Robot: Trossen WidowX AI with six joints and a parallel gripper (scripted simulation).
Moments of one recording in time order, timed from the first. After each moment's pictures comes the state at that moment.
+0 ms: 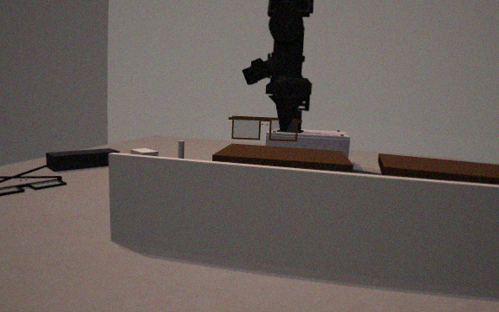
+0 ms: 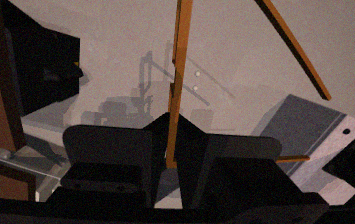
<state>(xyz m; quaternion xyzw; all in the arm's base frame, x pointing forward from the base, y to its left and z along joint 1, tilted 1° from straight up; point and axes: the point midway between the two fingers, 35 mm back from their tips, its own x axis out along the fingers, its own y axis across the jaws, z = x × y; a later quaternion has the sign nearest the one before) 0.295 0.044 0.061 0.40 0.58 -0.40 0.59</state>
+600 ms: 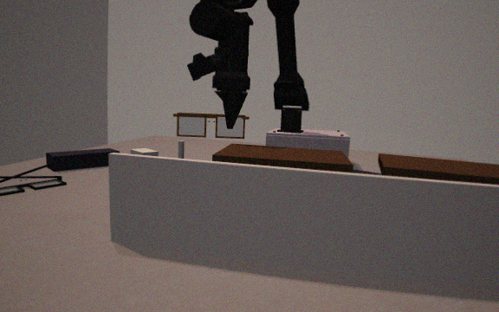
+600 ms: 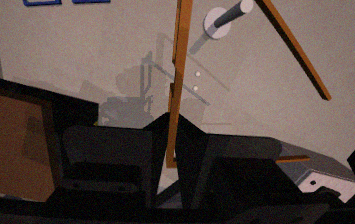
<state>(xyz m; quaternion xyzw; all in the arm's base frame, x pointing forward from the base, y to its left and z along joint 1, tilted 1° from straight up) 0.345 -0.050 0.067 0.40 0.57 -0.40 0.59</state>
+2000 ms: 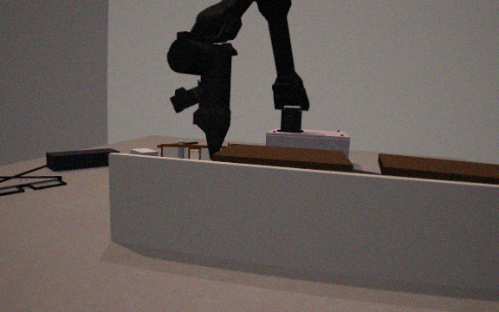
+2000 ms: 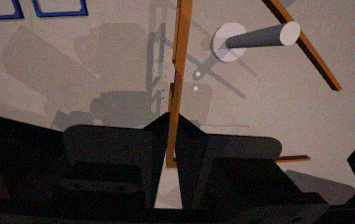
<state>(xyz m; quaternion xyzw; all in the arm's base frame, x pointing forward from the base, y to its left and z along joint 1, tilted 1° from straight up) 0.357 -0.080 0.007 0.40 0.57 -0.40 0.59</state>
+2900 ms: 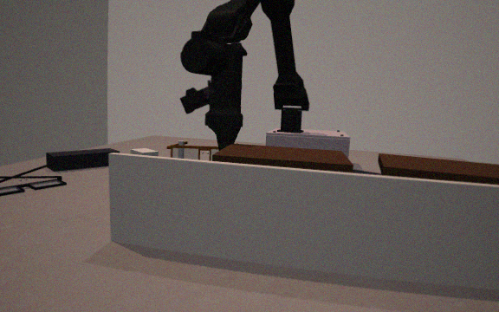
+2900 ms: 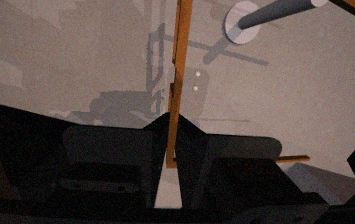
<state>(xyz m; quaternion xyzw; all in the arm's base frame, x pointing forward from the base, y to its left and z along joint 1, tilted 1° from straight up) 0.358 -0.057 0.006 0.40 0.57 -0.40 0.59</state>
